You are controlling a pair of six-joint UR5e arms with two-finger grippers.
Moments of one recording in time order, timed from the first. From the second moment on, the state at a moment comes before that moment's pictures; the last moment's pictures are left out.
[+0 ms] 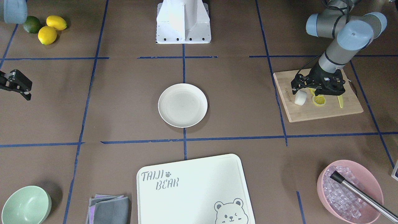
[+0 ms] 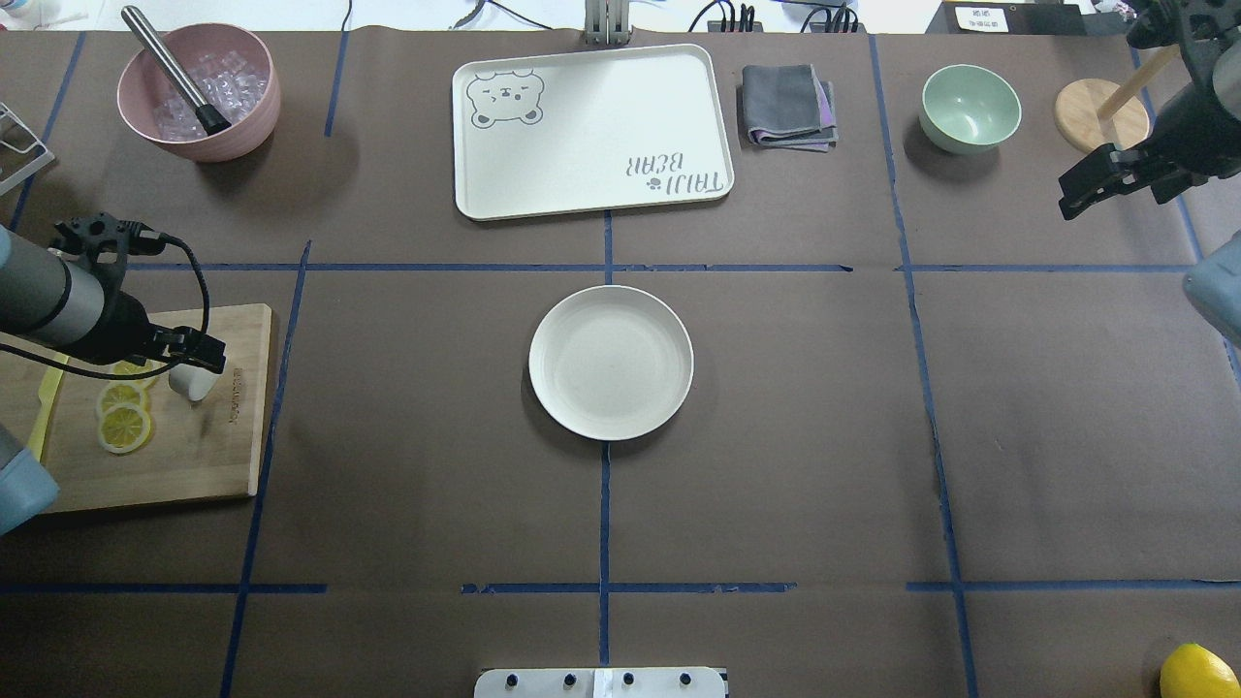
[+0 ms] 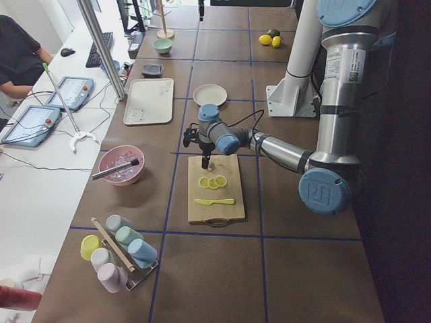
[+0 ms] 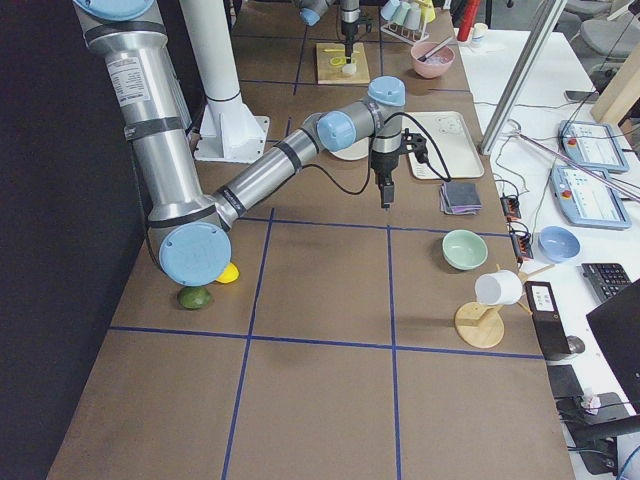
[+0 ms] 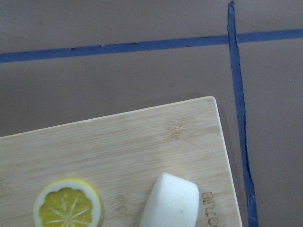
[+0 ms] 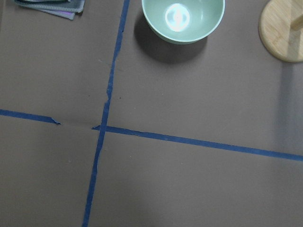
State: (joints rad) left arm -0.82 -1.62 -1.78 -1.99 -2.07 -0.86; right arm 1.17 -1.34 1.97 -1.77 2.16 0.43
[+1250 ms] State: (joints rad) left arm -0.80 -1.63 -1.74 -2.00 -2.06 -0.86; right arm 1.18 -1.34 1.97 -1.77 2.17 0.42
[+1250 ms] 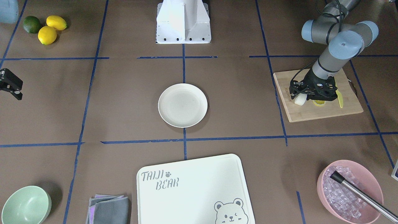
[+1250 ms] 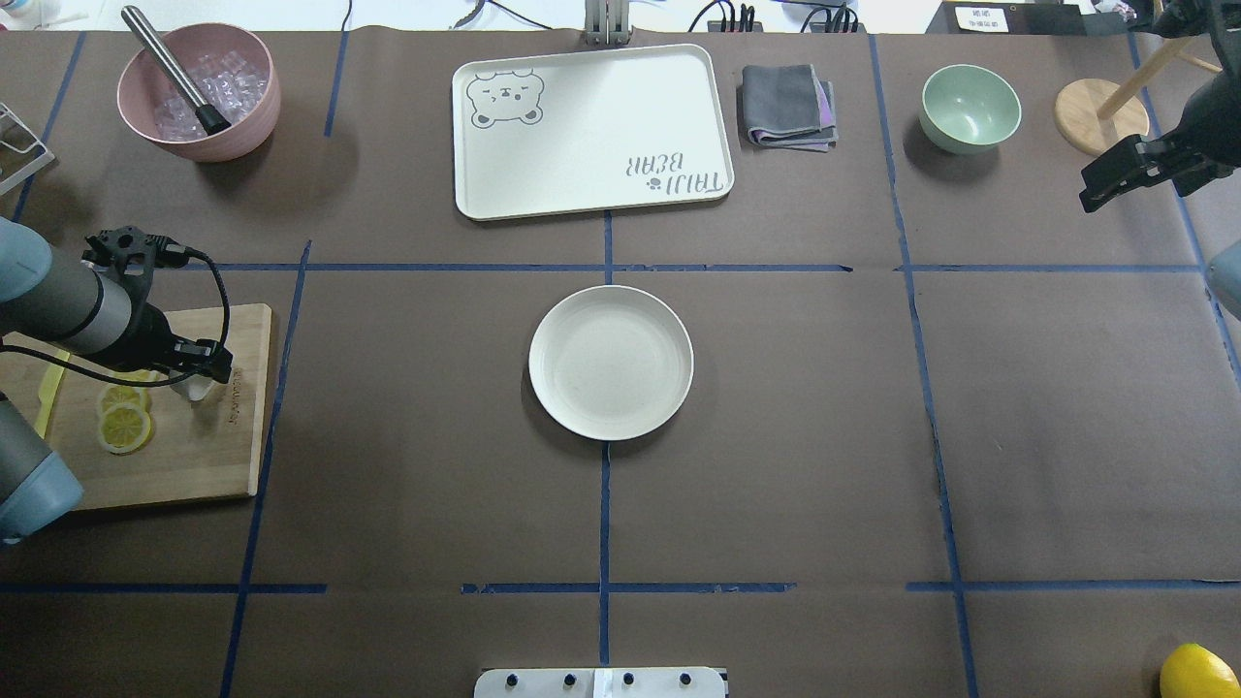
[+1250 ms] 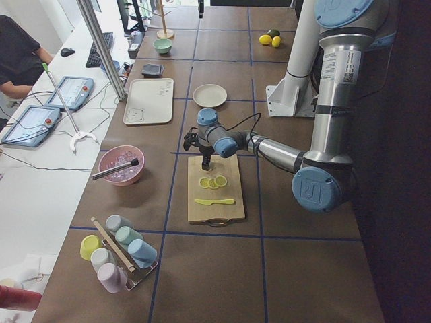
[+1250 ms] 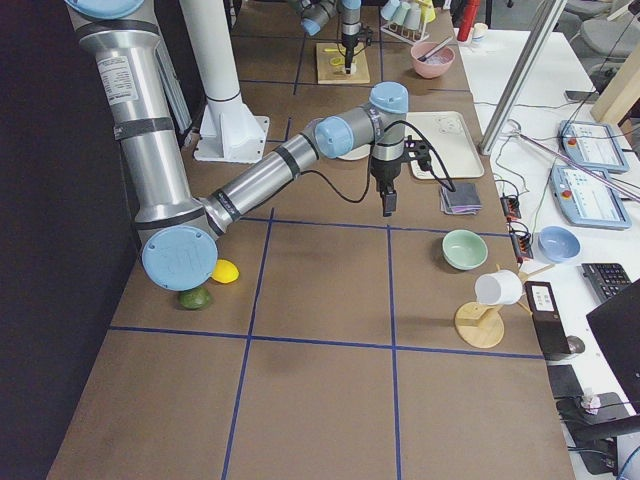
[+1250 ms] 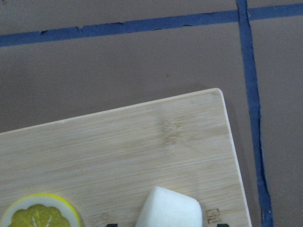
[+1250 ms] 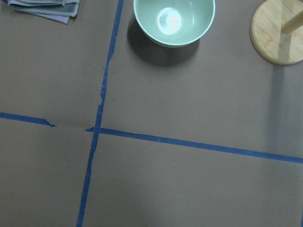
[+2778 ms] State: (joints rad) left arm -0.77 -2.00 -1.88 -1.50 -2.06 -1.00; right arm 1.22 -1.36 1.97 -1.77 2.19 0.42
